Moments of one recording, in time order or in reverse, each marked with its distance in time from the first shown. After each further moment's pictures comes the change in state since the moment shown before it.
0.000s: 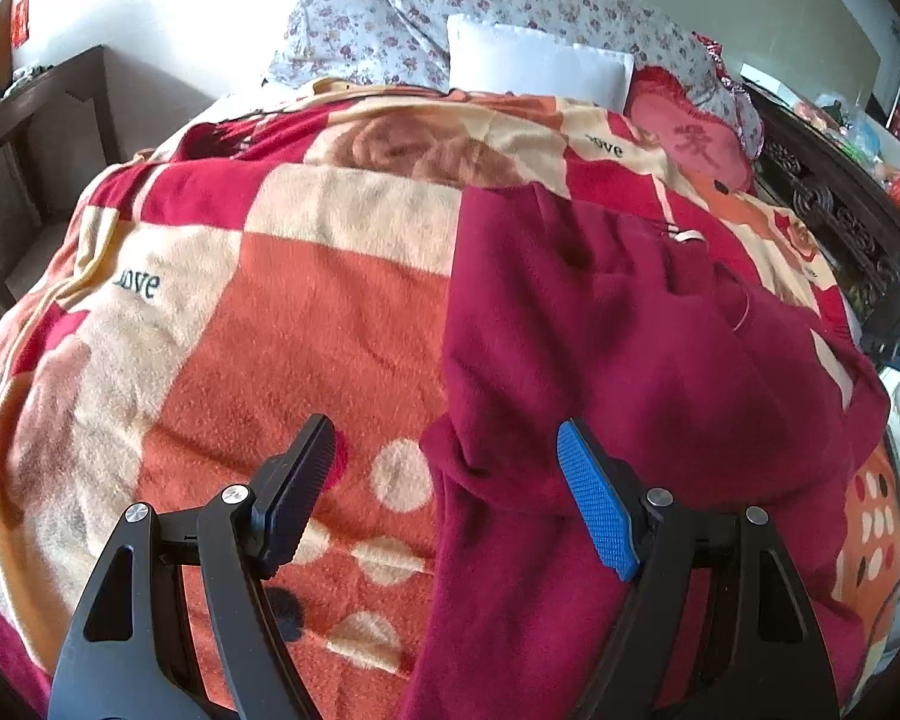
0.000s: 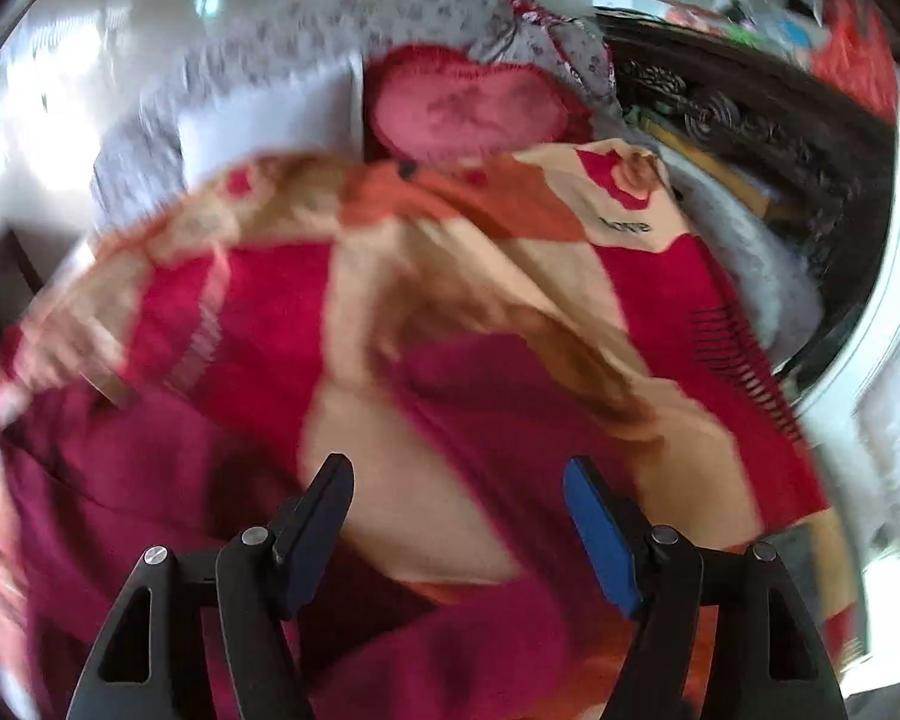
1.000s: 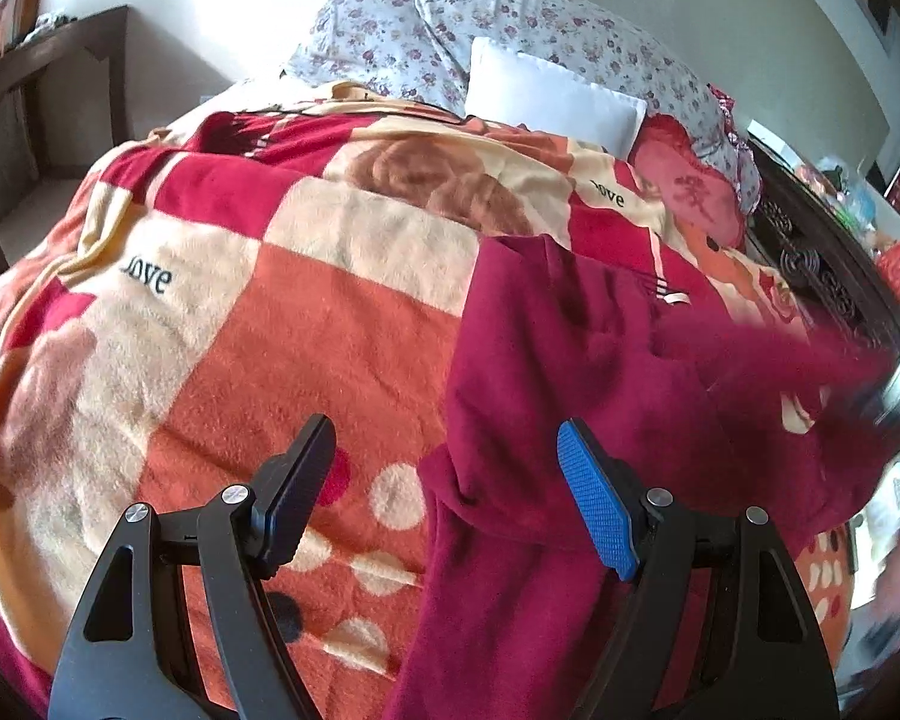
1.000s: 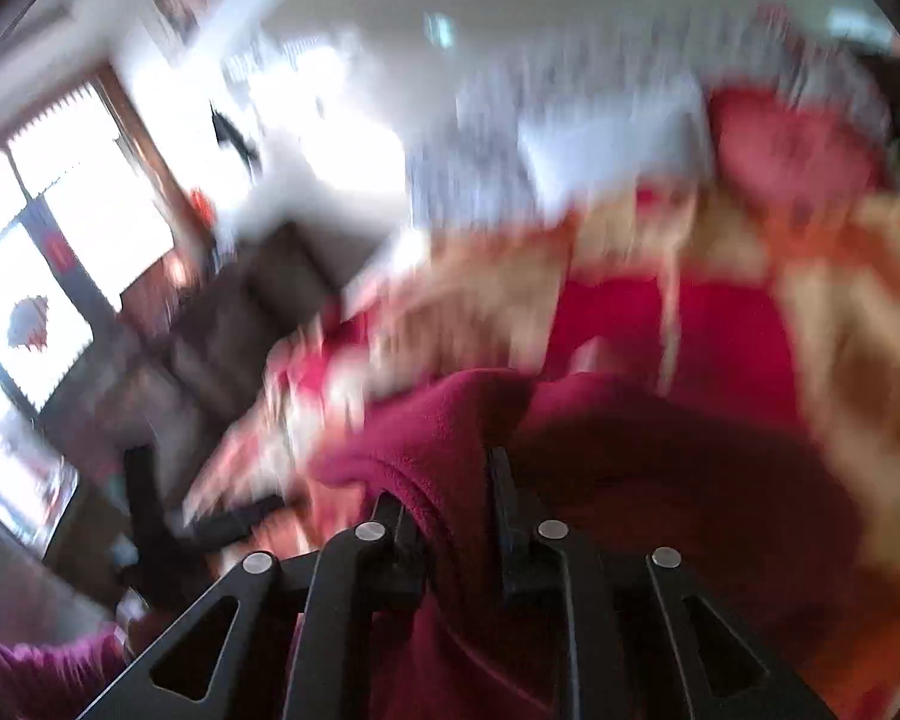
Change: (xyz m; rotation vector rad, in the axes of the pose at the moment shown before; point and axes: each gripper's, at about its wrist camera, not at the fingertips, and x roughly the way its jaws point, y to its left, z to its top) left arm -0.018 0.022 0.014 -0.127 -0.031 -0.078; right arm -0.069 0.179 -0.030 -0.125 -0.006 0.721
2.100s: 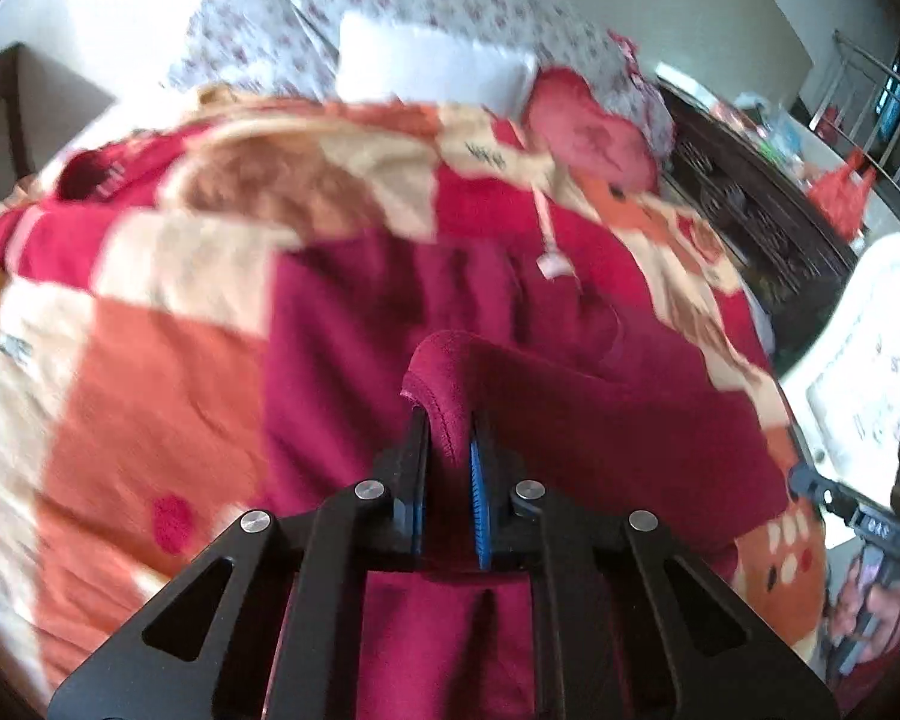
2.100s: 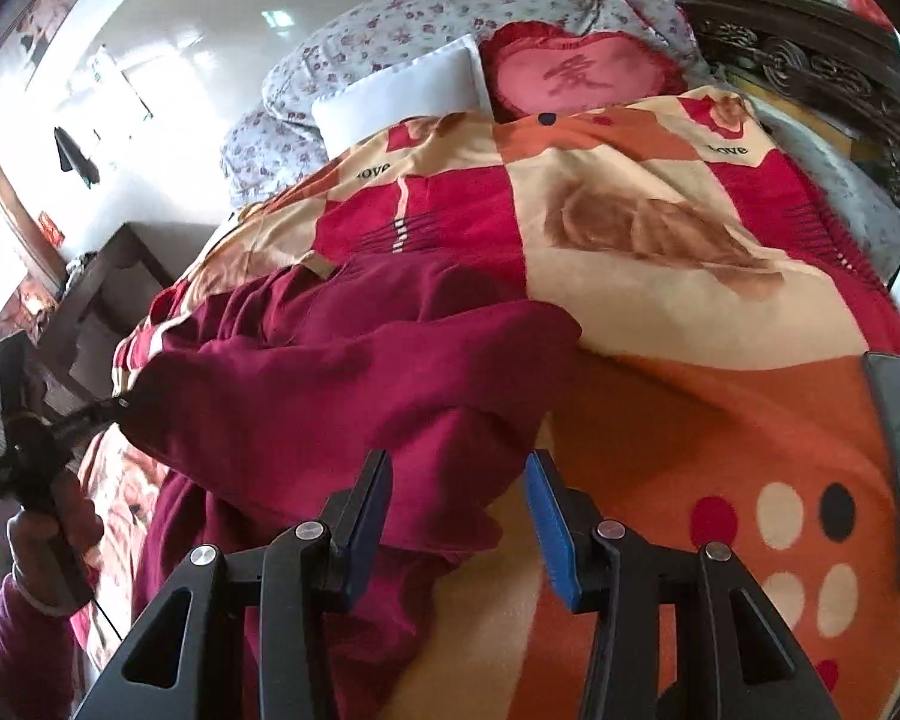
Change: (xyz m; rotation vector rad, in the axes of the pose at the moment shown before) left arm 0.017 -0.064 0.021 0.156 0.048 -0.144; right arm -0.098 -0.097 -0.080 0.203 -0.045 -0.325
